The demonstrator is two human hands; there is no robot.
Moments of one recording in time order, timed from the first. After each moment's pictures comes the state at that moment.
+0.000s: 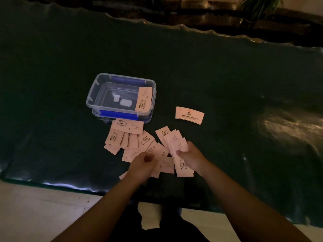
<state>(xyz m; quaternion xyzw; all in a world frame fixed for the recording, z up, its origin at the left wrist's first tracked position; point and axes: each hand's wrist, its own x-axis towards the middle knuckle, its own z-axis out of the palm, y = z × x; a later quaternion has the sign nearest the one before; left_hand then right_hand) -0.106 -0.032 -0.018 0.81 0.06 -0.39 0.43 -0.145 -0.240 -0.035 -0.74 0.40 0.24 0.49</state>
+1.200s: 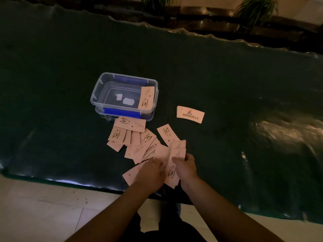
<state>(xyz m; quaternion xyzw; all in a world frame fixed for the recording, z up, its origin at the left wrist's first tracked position) -0.140 -0.035 -0.032 0.89 -0.18 -0.35 0.24 -0.178 -0.169 -0.029 -0.55 0.59 0.08 0.58</state>
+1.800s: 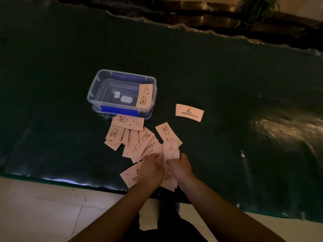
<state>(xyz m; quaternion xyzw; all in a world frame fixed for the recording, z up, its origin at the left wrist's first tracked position) -0.146 -0.046 -0.030 0.88 -0.03 -0.30 0.37 -0.173 -0.167 -0.034 -0.63 0.53 0.17 0.54</state>
